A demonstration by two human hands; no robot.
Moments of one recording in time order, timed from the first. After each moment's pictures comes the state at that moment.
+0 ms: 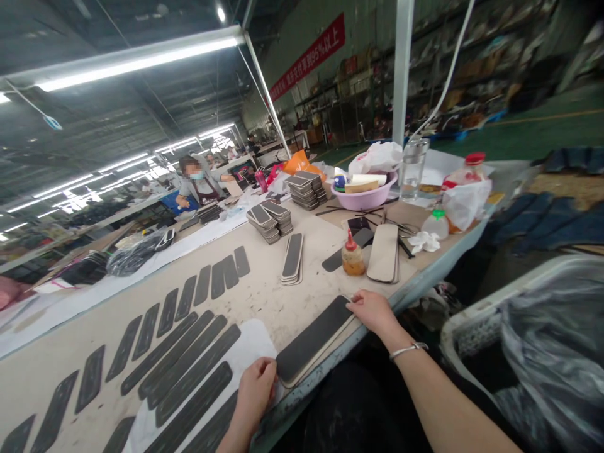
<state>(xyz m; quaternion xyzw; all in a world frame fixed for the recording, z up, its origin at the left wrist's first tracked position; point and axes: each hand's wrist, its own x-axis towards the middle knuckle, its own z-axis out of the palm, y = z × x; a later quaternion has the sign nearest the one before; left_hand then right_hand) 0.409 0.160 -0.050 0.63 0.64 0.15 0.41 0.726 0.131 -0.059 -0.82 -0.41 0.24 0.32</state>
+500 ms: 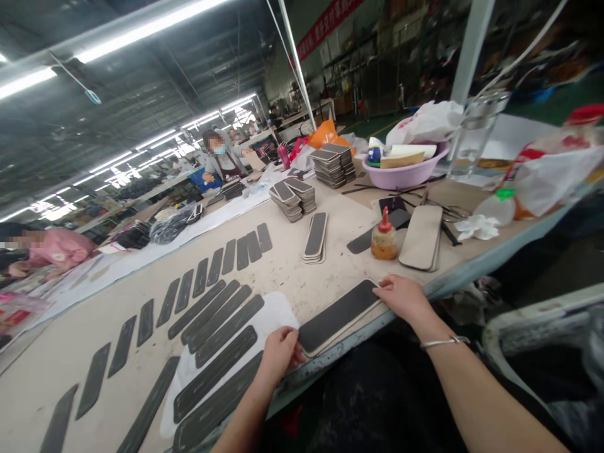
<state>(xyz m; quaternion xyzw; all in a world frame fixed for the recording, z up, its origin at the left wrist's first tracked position) 0.412 0.161 -0.049 0.57 0.63 0.17 0.51 0.729 0.134 -0.064 -0.83 -0.43 0.24 0.25</state>
